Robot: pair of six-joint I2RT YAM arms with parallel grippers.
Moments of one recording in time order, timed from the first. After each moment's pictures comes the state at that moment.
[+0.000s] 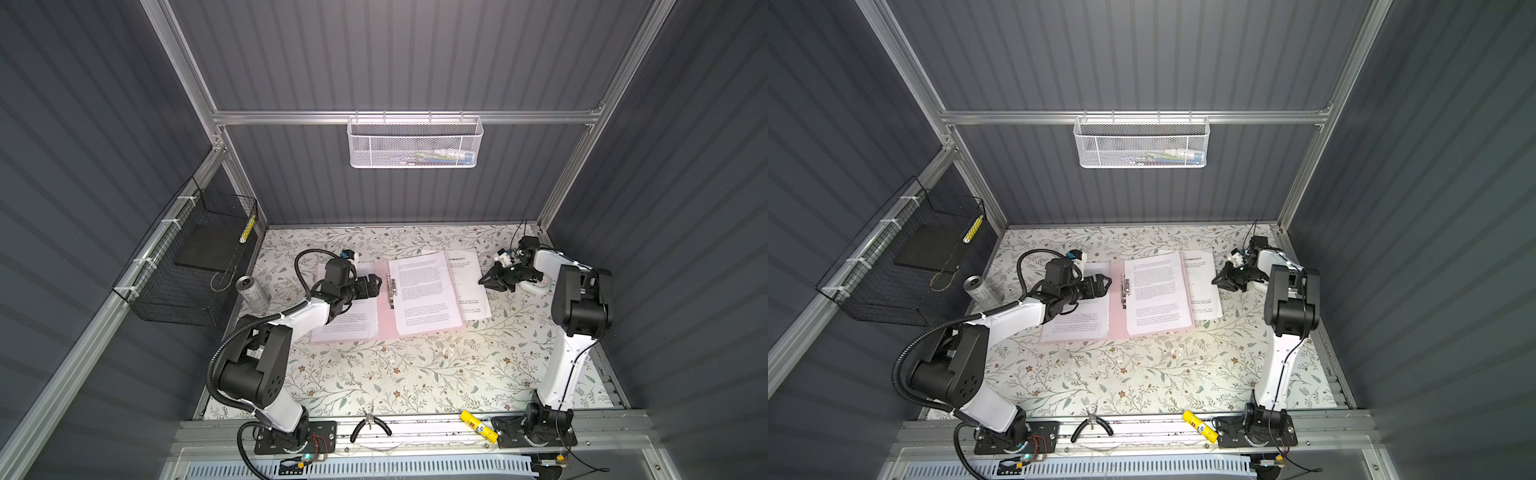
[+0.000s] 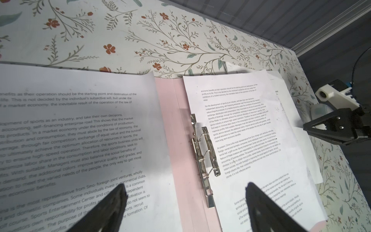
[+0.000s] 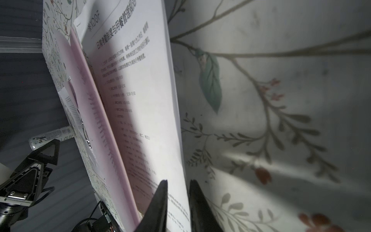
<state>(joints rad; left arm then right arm) -0.36 1.62 0.87 0.11 0.22 -0.40 -0.13 2.13 1.50 -0.75 -0.71 0.16</state>
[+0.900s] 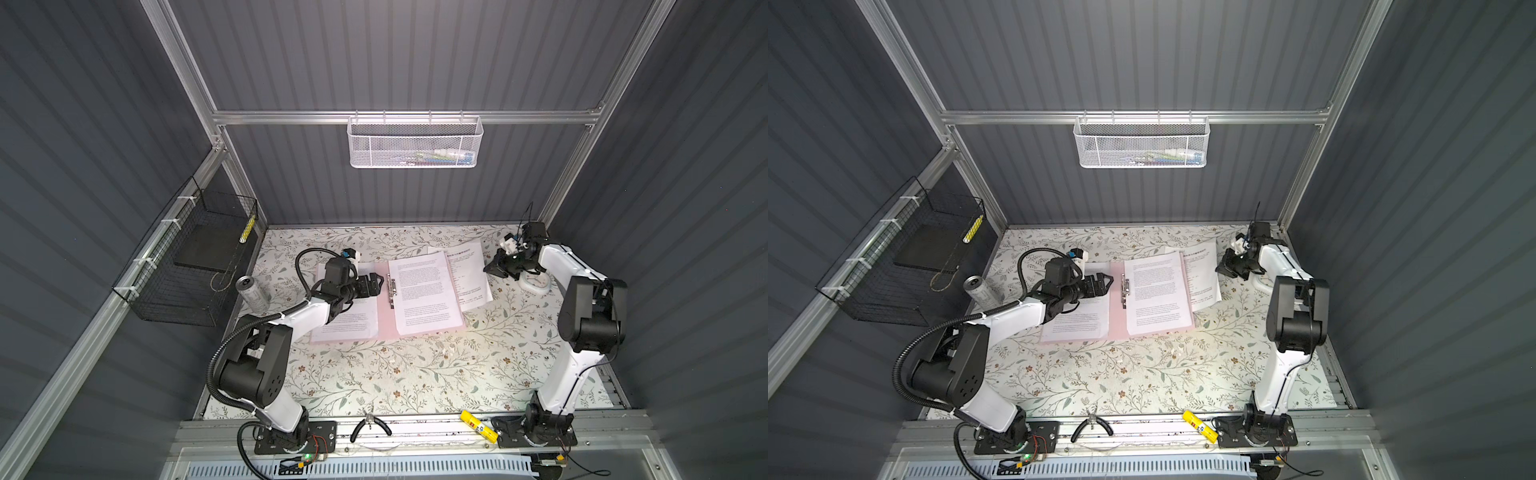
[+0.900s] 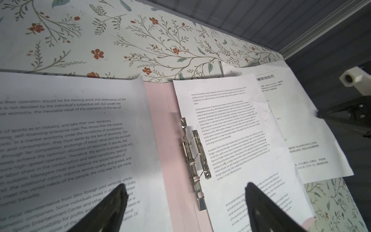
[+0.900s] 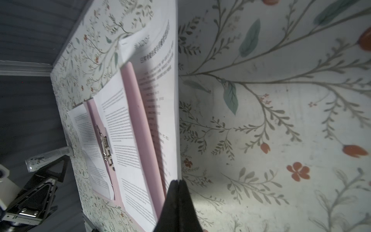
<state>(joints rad) -0.36 1.62 0.87 0.14 0.26 -0.41 -0.10 1.92 1.48 -0.70 -0.58 0.30</state>
